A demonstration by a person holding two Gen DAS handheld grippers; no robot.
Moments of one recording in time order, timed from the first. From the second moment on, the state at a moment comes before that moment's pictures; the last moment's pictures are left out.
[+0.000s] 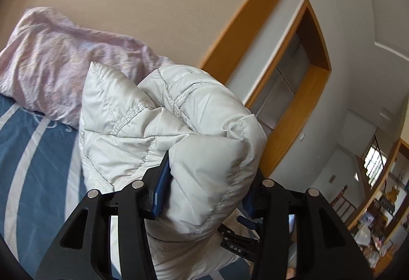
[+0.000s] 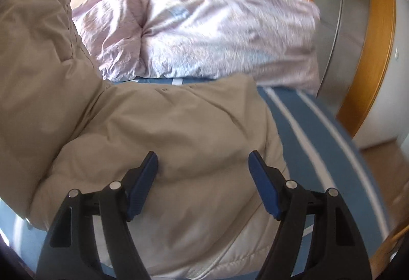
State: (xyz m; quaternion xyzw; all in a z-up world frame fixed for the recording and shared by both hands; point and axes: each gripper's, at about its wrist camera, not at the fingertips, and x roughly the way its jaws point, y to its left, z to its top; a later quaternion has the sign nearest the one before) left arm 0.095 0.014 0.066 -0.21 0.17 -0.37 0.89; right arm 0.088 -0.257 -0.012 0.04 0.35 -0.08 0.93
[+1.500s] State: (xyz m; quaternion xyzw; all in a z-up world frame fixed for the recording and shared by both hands) left arm 0.034 -0.251 -0.044 0.23 0.20 -0.43 0.85; right arm 0.154 -0.353 0.071 0.24 0.45 0.17 0.84
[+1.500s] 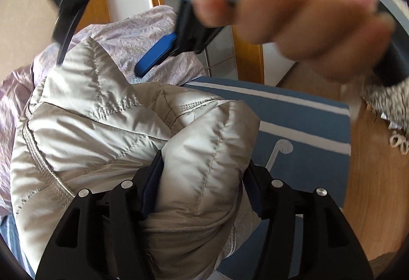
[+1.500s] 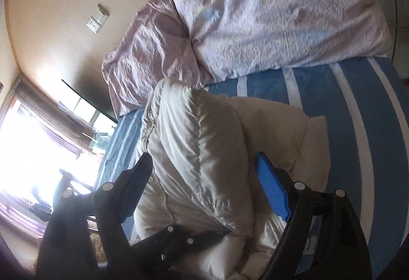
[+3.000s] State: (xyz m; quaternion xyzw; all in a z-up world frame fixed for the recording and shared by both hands) left arm 0.169 -0.101 0.057 0.02 0.30 -0.37 0.88; right arm 0.150 -0.392 0.002 0.32 0.48 0.17 0.80
